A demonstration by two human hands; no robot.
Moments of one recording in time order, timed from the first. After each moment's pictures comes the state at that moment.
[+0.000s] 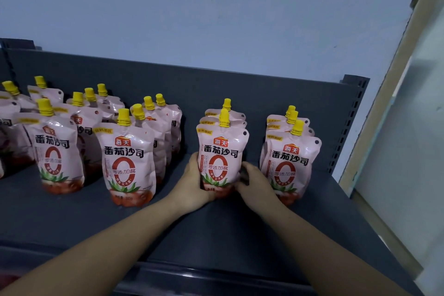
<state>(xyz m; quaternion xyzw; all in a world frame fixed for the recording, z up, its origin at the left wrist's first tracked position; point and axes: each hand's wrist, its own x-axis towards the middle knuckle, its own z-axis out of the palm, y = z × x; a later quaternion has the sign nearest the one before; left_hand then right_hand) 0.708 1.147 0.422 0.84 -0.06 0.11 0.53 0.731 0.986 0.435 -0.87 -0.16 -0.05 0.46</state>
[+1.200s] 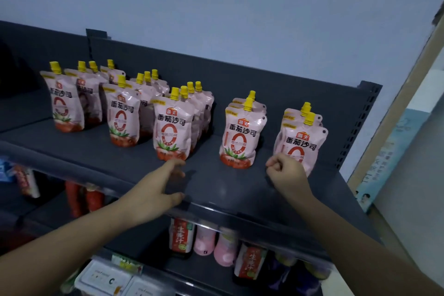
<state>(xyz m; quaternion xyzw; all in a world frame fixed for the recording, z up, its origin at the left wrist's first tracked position) 0.532 1.195 0.429 0.91 0.00 0.13 0.40 0.666 0.942 0.452 -0.89 -0.17 -0.14 0.40</state>
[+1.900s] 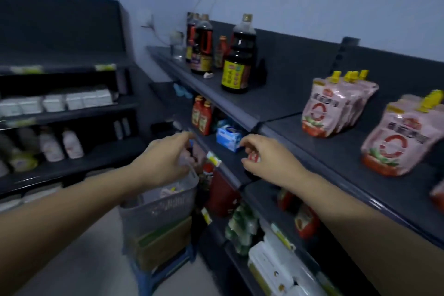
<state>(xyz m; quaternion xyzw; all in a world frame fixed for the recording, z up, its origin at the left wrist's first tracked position) 0.227 1.524 0.435 0.92 0.33 0.14 0.14 0.439 1.423 0.447 -0.72 -0.66 -0.03 0.19</state>
